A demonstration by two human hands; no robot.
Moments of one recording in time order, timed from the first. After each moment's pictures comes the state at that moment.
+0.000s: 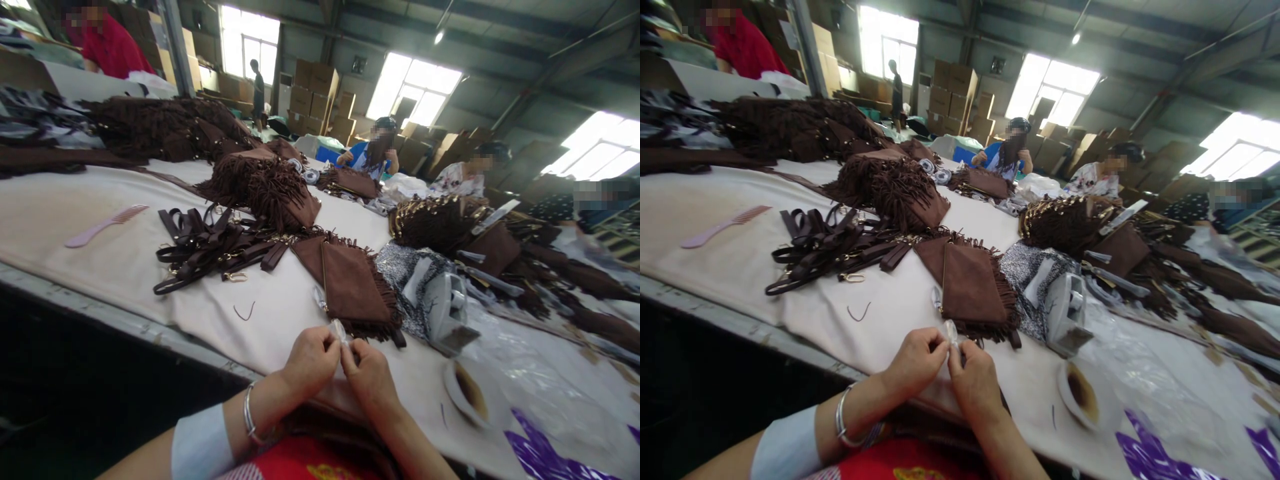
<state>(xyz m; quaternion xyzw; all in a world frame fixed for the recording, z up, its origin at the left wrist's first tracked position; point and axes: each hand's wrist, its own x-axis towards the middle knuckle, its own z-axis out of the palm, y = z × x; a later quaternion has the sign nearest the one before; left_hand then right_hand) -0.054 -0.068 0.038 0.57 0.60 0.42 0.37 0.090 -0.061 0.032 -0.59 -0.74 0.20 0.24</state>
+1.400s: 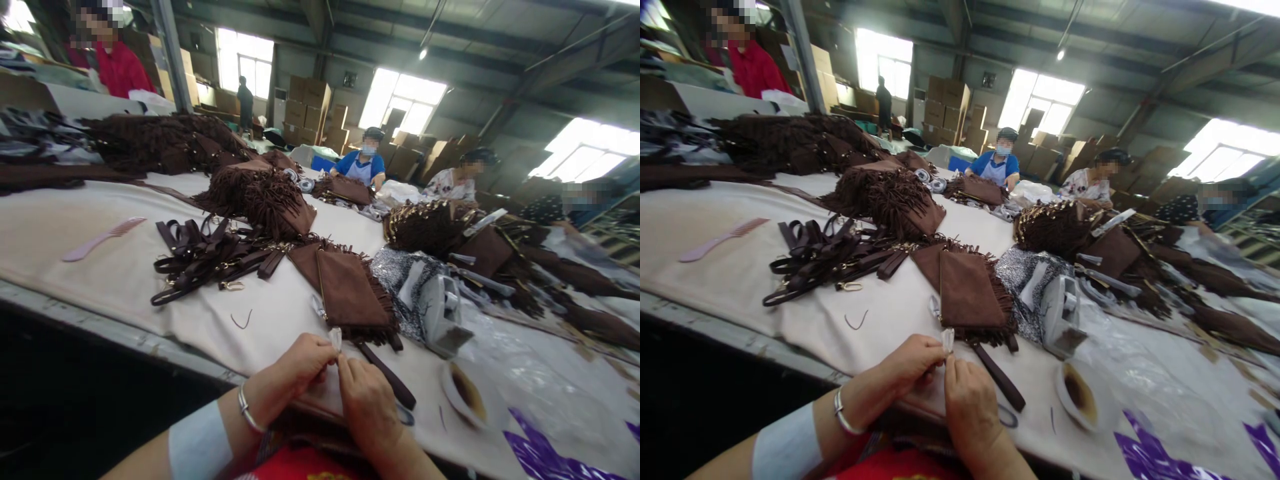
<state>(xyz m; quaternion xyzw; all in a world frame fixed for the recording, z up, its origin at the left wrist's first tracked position) -0.052 -0.059 0.027 0.37 0.53 0.36 0.67 0.096 -0.088 0.030 -0.41 -0.89 -0.17 0.14</state>
